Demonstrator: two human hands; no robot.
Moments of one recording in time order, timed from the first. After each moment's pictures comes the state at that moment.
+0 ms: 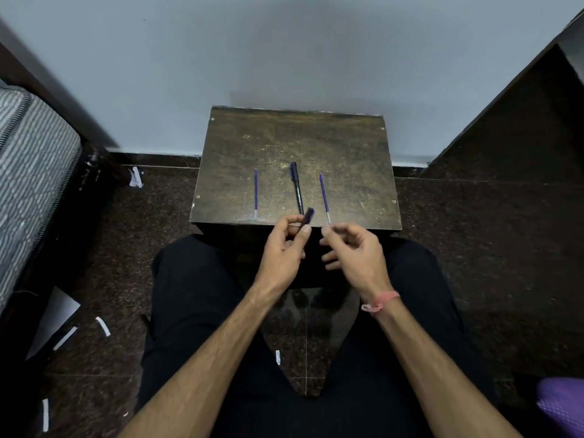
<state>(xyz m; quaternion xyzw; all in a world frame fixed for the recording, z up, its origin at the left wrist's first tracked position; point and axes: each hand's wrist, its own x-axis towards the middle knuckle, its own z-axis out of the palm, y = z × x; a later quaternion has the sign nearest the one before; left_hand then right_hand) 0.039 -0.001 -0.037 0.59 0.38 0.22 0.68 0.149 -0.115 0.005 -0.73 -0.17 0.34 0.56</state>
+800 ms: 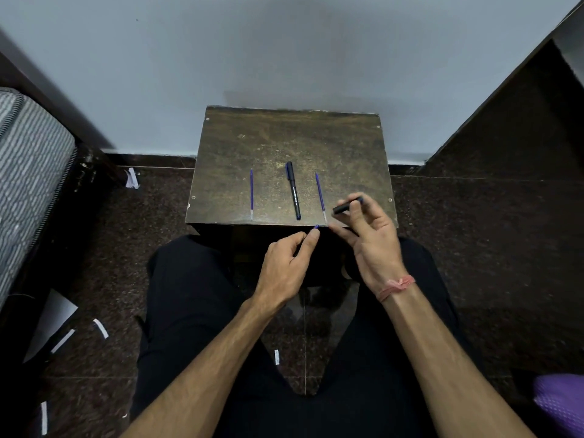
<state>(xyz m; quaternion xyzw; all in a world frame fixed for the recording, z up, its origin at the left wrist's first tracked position) 0.029 -0.015 -0.020 0.75 0.34 0.18 0.54 0.179 -0.110 0.012 -0.54 -0.12 0.37 0.75</state>
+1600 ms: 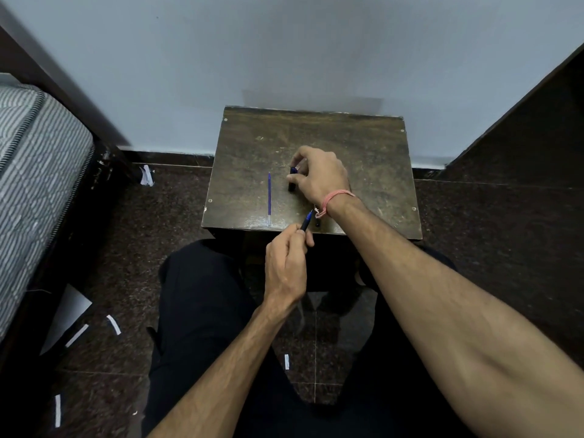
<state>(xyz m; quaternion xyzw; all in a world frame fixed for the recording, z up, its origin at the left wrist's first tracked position) 0.028 0.004 -0.011 0.63 0.41 0.28 0.59 0.206 0.070 0.011 -0.86 -0.41 0.16 0.26</state>
